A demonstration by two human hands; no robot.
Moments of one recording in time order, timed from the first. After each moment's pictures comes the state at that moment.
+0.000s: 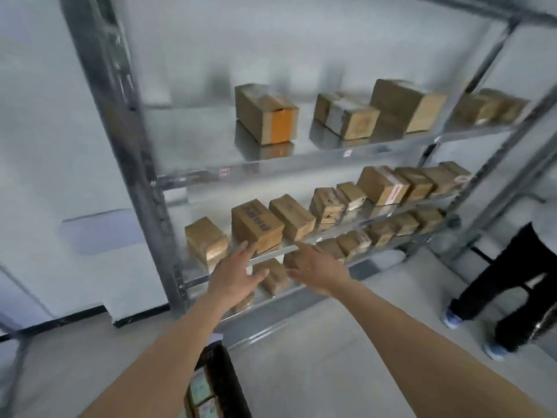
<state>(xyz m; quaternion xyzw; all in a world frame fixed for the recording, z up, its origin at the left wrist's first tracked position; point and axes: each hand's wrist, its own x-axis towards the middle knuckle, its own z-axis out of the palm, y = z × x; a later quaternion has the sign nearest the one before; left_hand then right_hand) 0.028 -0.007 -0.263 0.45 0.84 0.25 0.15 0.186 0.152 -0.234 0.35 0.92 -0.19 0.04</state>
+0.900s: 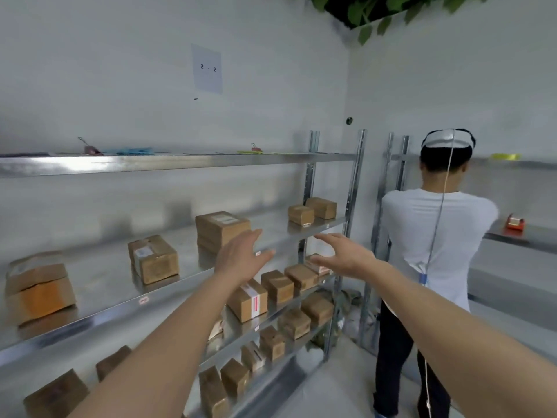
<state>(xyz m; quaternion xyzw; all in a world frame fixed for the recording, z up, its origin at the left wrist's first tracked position) 0.361 0.411 0.053 0.59 0.74 0.32 -0.02 0.597 0.519 0.071 0.45 0.88 -0.08 -0.15</state>
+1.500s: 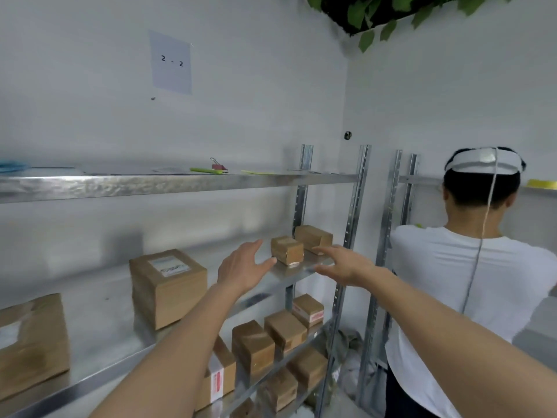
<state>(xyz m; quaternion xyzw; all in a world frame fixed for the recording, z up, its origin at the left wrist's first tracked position) 0.320 0.745 0.067 0.58 0.74 0.34 0.01 0.552 0.857 0.095 0.45 0.88 -0.03 -0.11</state>
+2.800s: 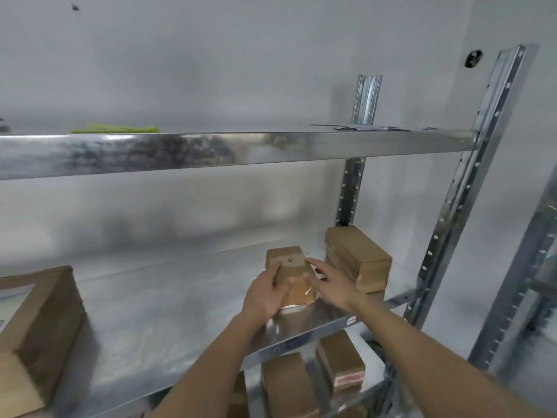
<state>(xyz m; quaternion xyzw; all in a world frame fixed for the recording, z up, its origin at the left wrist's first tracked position) 0.290 1.208 -0.069 0.40 0.81 0.41 0.13 0.415 1.352 -0.055 0.28 0.86 -0.40 -0.14</state>
